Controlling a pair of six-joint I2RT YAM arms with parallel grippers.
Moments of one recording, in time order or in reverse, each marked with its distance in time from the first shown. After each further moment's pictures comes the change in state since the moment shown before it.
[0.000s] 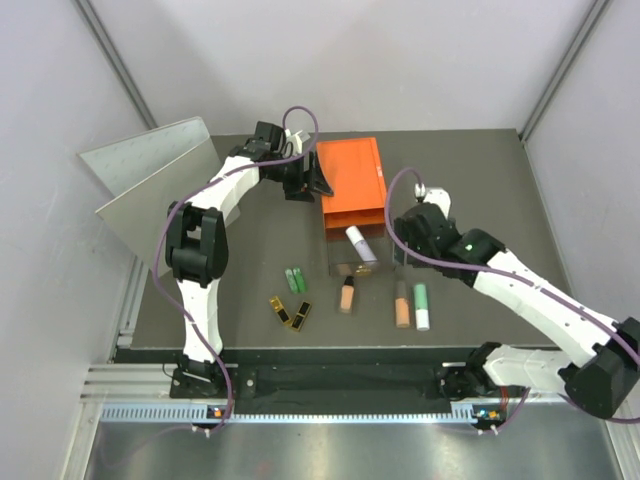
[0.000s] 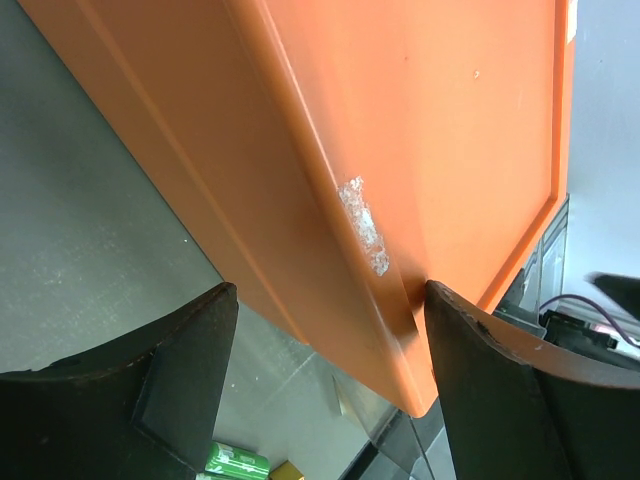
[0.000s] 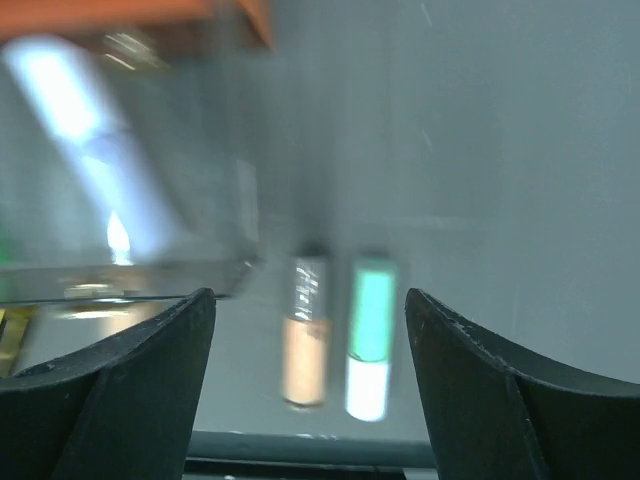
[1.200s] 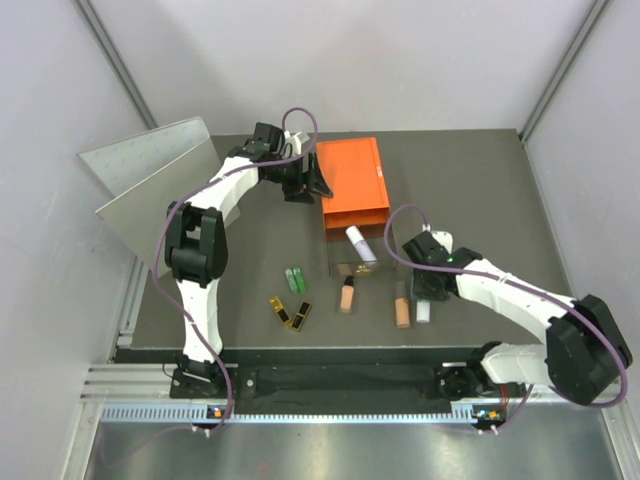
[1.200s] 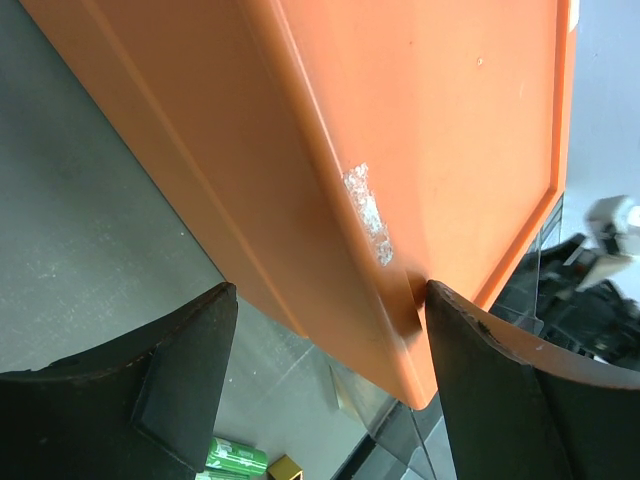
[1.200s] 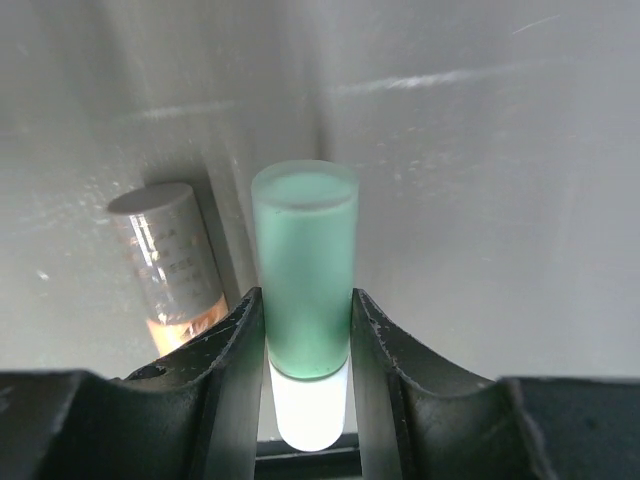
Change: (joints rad) left arm 0.005 -0.001 -0.011 -0.005 0.016 0.005; right arm -0.117 0.122 -0.359 0.103 -0.137 0.124
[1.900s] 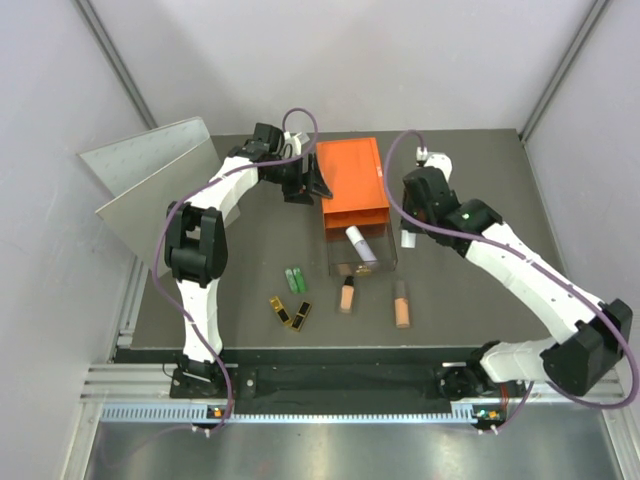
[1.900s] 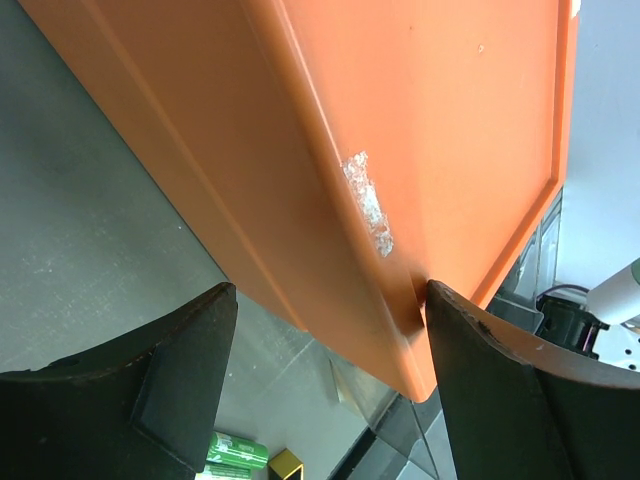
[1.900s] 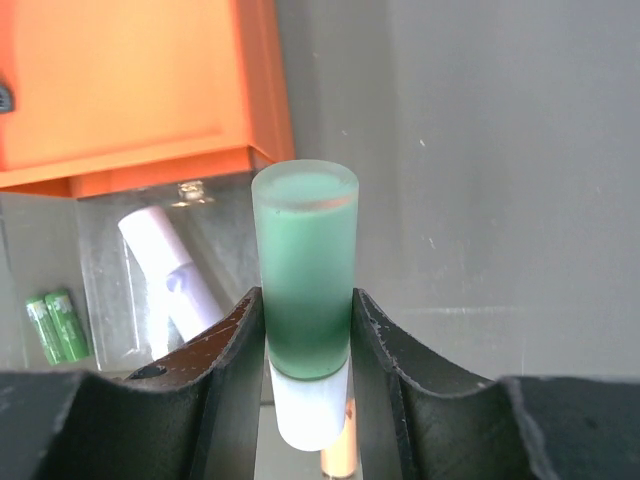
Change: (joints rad) left arm 0.000 0.000 0.000 -0.016 0.011 0.014; right arm 0.013 0.013 0.542 -0.052 0.134 -0.163
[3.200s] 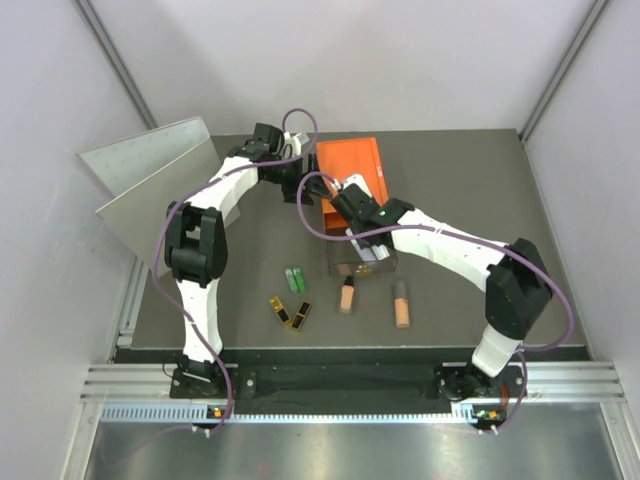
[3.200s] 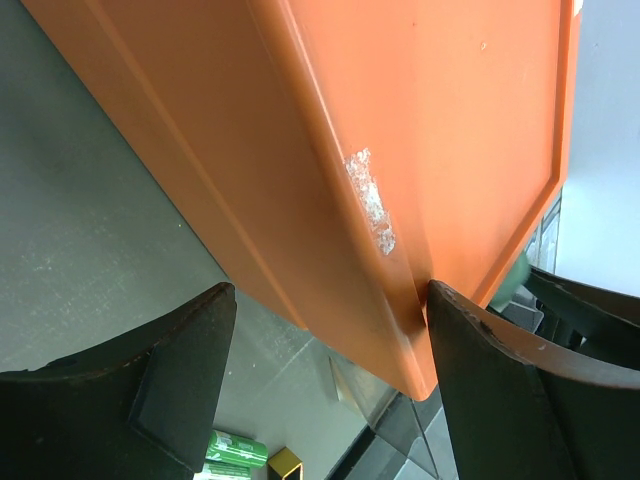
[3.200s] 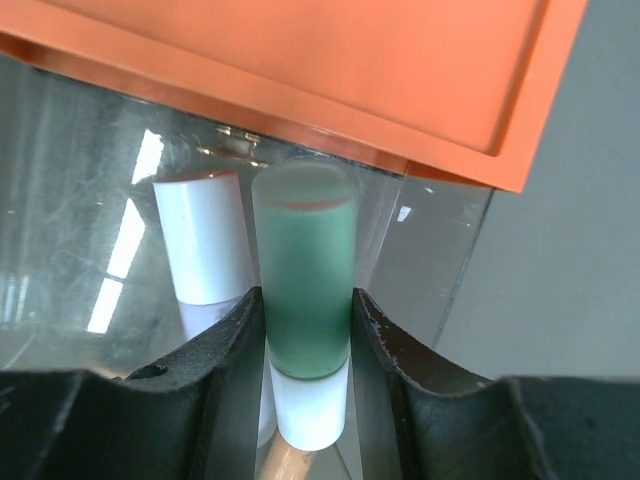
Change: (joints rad) left arm 0.000 0.000 0.000 -0.005 0.001 0.000; right arm 0.214 0.423 0.156 0.026 0.098 -0.315
